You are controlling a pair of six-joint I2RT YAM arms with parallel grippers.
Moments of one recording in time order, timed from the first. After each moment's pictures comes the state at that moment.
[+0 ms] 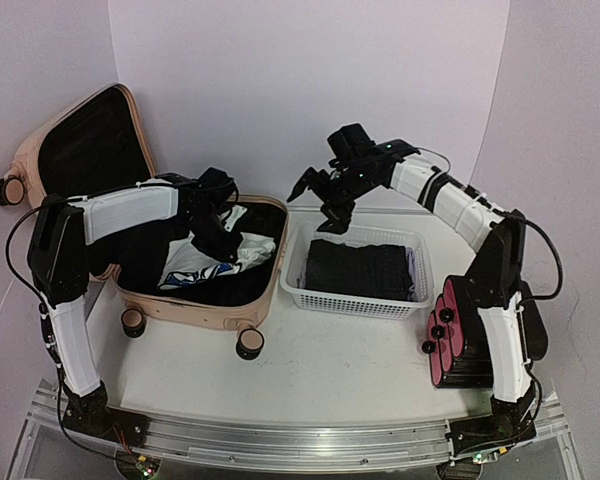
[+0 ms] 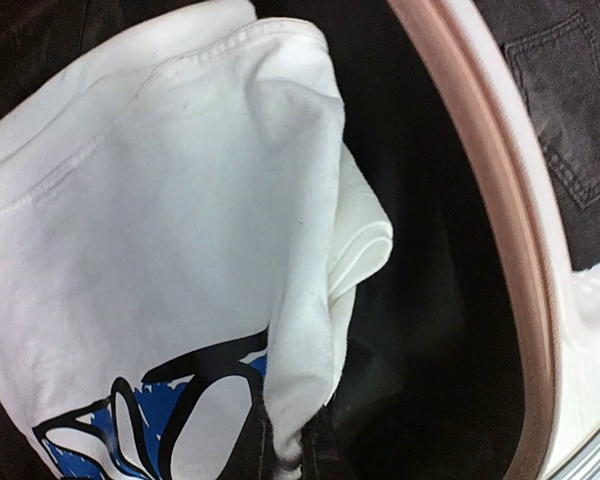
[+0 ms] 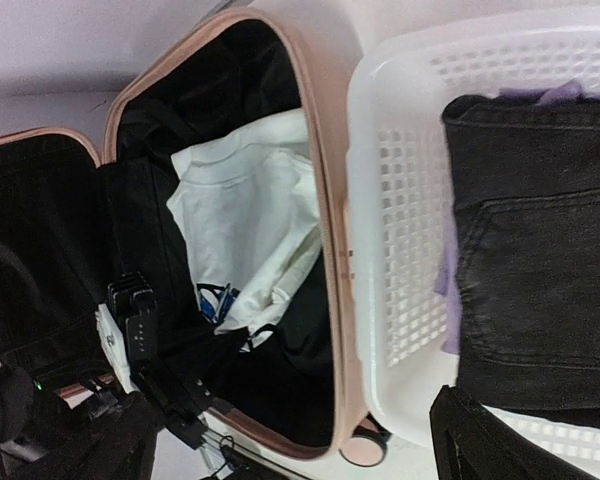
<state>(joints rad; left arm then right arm) -0.57 1.92 1.63 -0.85 0.09 -0.03 0.65 2.19 2.28 -0.93 -0.29 1.06</state>
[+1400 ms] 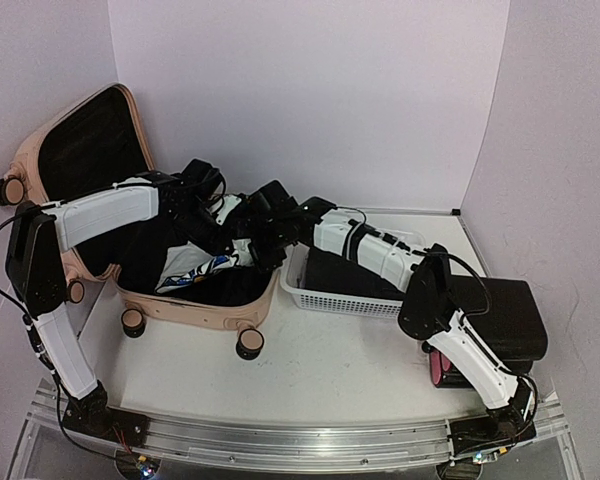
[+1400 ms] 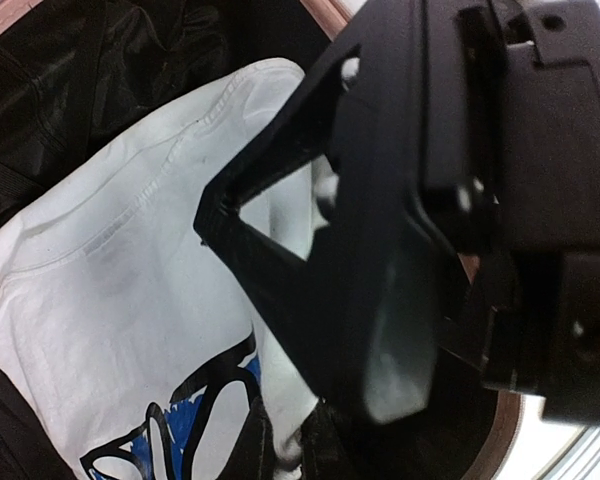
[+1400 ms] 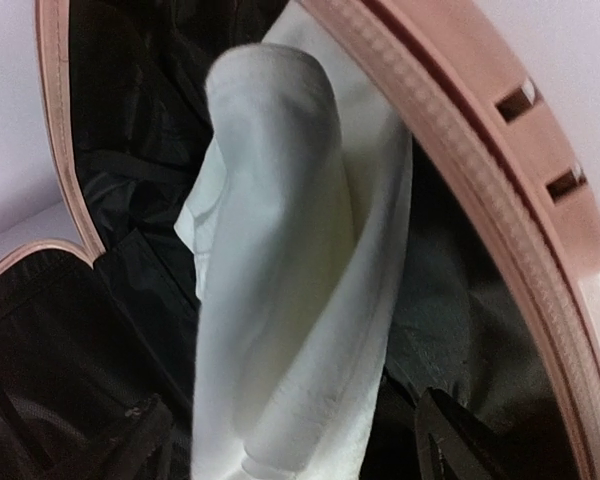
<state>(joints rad) -0.57 1.76 1.52 -0.78 0.11 0.06 0.90 2.63 2.59 -0.72 0.00 1.79</state>
